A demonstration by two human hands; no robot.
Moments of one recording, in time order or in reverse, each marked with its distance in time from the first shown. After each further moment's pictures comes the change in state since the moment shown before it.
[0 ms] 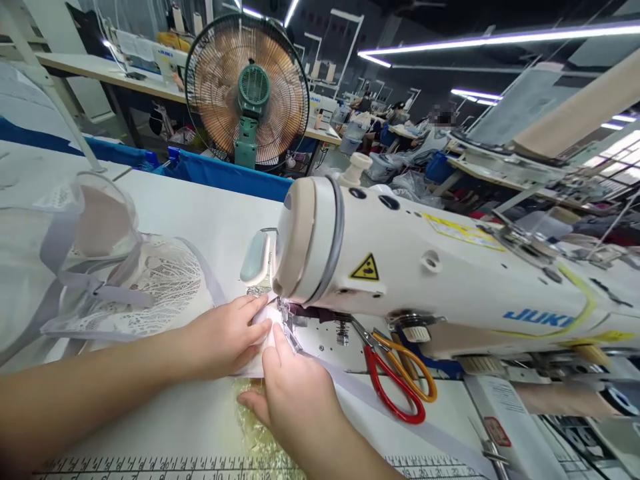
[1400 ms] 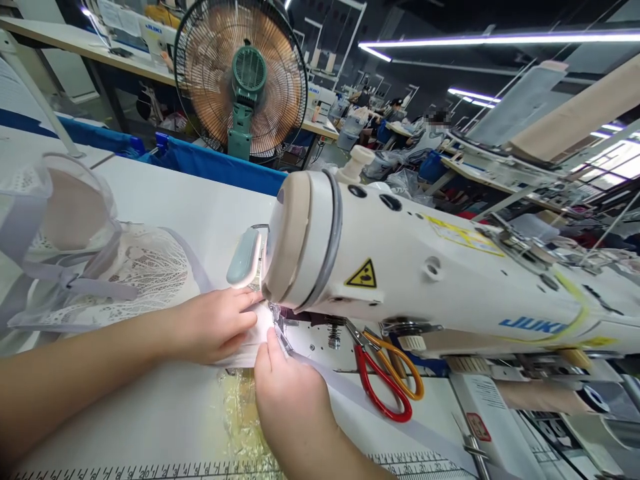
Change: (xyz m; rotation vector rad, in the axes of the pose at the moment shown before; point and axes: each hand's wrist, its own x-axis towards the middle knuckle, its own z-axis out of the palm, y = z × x) left_hand 0.012 -0.021 -0.004 -0.107 -0.025 0.098; right_hand -0.004 0.006 0.017 -0.224 0.128 -0.031
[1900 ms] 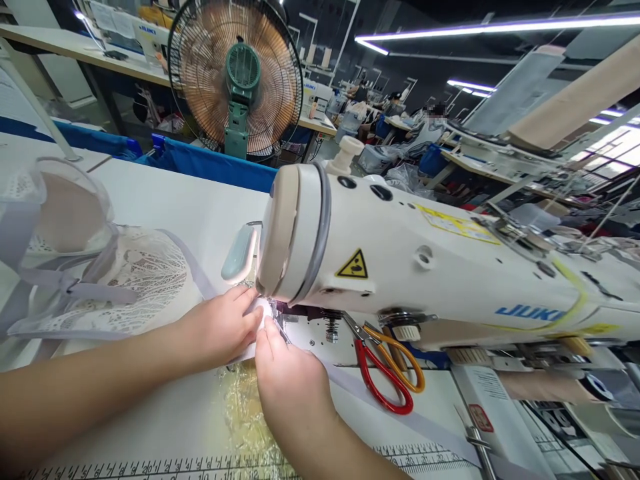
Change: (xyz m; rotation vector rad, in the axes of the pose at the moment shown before) left_hand 0.005 0.020 0.013 0.251 -0.045 -0.135; right_hand 0.010 0.003 -0.009 0.090 -0.059 0.110
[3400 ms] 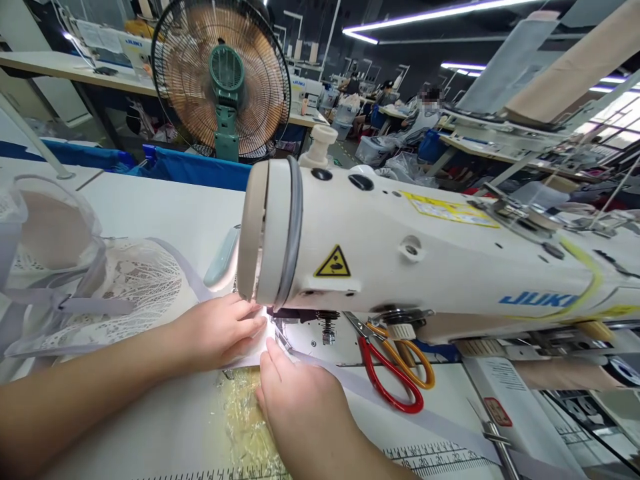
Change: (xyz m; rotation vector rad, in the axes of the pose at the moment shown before) left_hand 0.002 -0.016 0.000 -0.176 0.084 0.161; right_hand -0.018 0.014 -0.003 0.035 0.191 -0.155
